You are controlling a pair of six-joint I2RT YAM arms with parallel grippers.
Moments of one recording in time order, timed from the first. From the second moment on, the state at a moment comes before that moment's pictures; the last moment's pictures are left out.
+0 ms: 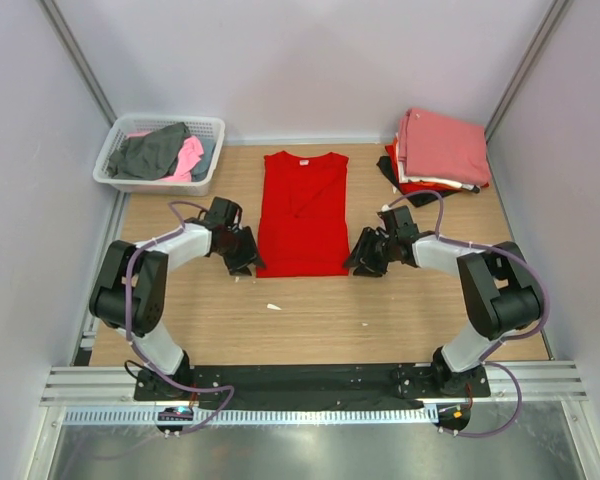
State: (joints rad) left arm -0.31 1.68 0.95 -0.44 0.27 -0.67; right arm 0.31 1.62 0.77 -0.14 -0.42 0.74
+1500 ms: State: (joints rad) left arm -0.69 1.00 0.74 -0.75 0.12 -0.90; right arm 0.65 0.74 0.46 -0.46 -0.19 0.98
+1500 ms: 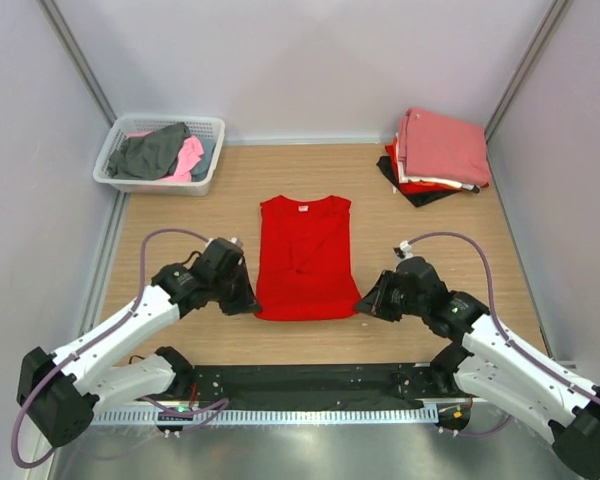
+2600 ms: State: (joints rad) left arm -0.19 2.47 2.51 -1.10 0.31 -0.63; right arm 0.25 2.29 2.21 -0.67 -0.23 0.62
